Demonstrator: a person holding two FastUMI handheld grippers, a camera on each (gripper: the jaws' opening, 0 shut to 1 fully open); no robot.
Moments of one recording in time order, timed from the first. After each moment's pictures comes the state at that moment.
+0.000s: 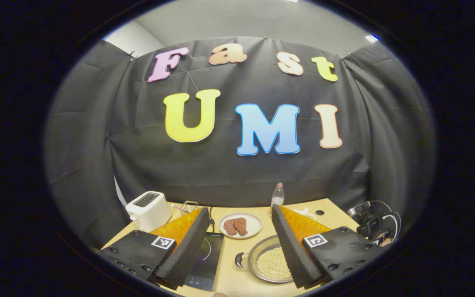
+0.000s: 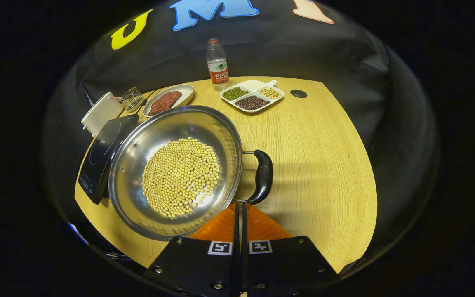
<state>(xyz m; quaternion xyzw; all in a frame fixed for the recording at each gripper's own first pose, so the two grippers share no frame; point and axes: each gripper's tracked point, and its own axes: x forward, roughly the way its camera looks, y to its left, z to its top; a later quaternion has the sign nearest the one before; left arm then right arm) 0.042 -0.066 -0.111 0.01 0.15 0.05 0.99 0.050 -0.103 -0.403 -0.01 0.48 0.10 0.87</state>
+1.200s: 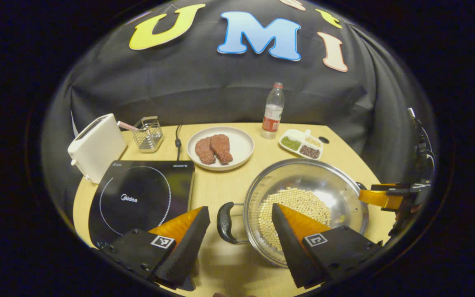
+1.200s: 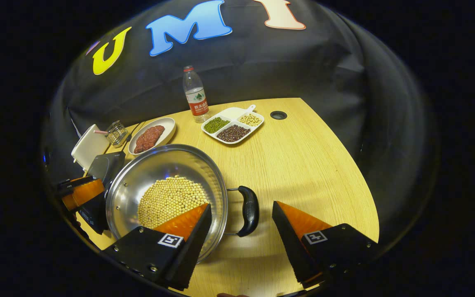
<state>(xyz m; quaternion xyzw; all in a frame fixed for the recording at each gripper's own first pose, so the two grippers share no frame) 0.092 -0.061 -0.413 -0.02 0.42 -0.03 0.91 0.102 -0.110 -0.396 0.03 0.40 0.03 0.91</state>
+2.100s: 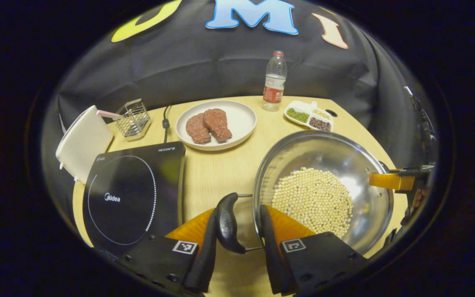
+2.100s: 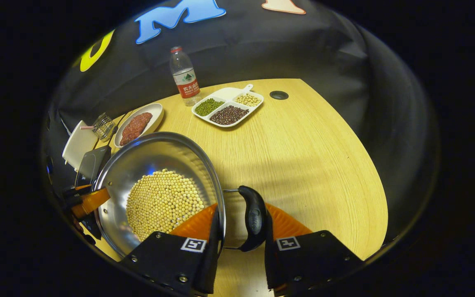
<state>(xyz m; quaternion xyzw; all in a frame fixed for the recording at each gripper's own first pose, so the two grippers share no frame) 0.102 -0.059 -0.456 0.01 0.47 -0.06 0.88 0.111 -0.096 -0.427 0.05 0.46 0.01 0.89</state>
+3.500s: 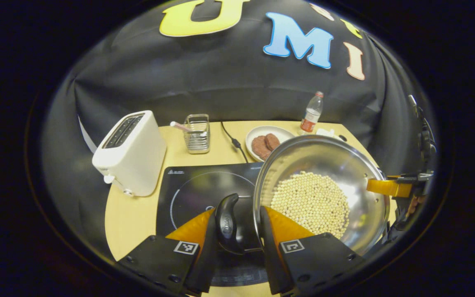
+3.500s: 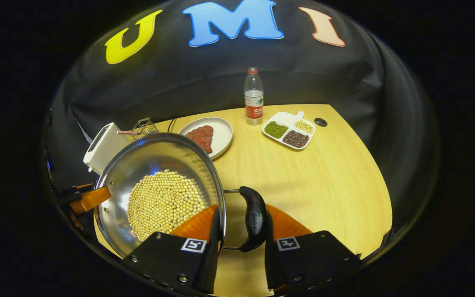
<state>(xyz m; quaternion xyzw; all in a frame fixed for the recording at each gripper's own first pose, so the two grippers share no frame) 0.082 0.155 -0.347 -0.02 0.45 -0.04 0.89 0.083 0.104 -0.321 0.04 0.43 0.03 0.90</state>
